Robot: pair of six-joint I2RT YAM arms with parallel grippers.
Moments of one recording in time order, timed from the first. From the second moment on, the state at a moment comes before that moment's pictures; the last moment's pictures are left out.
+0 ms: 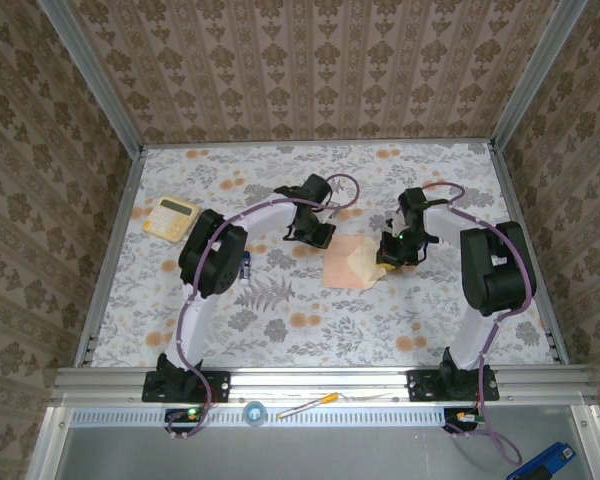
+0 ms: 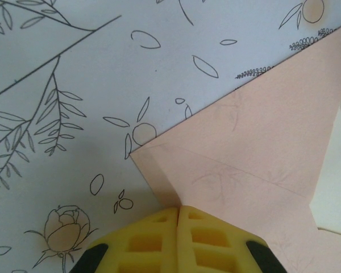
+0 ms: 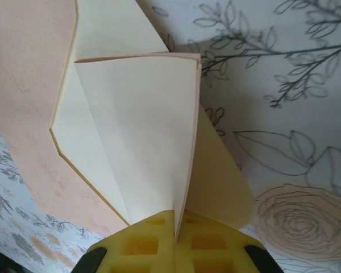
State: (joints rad) left arm -0.71 2.23 1.70 -0.71 0.26 -0.16; right arm 0.14 1.82 1.10 -0.77 -0.45 0.34
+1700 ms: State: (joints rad) left arm -0.71 2.23 1.70 -0.71 0.25 -0.17; right arm 0.19 1.78 1.05 -0.76 -0.41 0.48
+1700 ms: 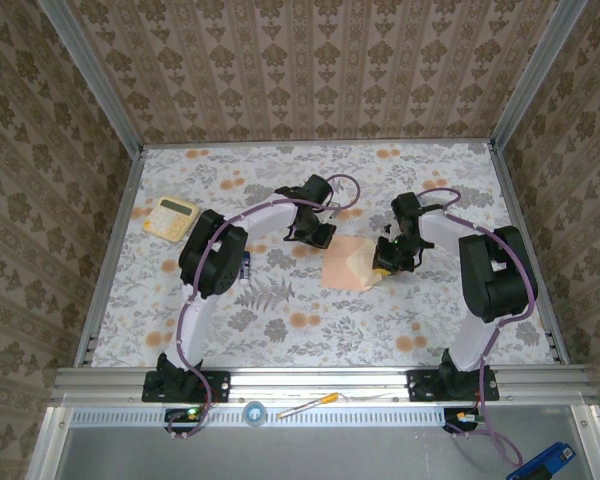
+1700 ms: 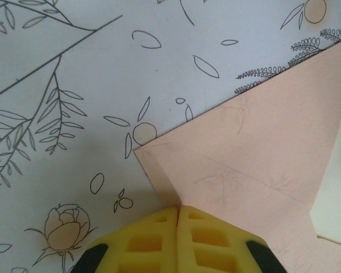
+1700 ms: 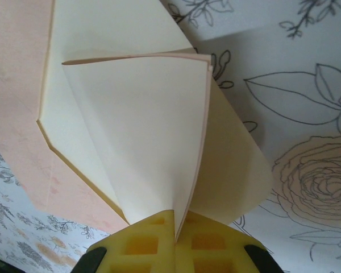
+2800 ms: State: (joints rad) left arm -0.71 2.22 1.67 -0.68 0.25 -0.17; right arm 0.21 1.87 1.14 -0.79 -0.44 0.64
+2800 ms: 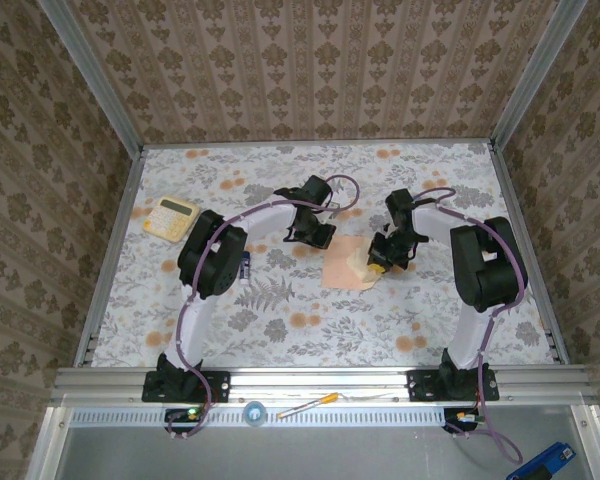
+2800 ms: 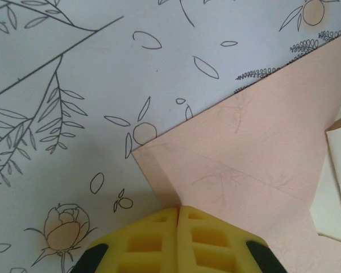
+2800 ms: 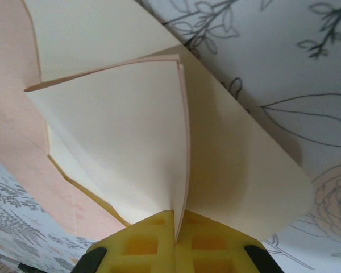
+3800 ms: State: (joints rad) left arm -0.71 2.21 1.64 -0.65 0.25 -0.21; right arm 0.17 1.87 1.14 -0.77 -0.45 0.72
